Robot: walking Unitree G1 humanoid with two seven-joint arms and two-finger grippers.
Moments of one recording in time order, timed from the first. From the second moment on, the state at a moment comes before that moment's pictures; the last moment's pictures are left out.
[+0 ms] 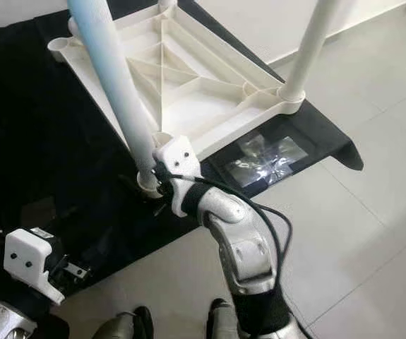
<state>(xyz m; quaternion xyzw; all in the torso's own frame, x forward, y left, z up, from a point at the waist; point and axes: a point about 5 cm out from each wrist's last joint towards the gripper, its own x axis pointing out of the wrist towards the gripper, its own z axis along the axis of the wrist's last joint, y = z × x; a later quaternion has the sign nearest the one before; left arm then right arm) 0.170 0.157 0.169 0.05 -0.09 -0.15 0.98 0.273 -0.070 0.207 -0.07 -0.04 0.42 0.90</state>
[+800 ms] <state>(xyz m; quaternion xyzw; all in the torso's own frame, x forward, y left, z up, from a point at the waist) 0.173 0.189 0.148 0.04 0.00 0.08 1.00 0.238 -0.103 0.166 -0.08 -0.01 0.33 0.94</state>
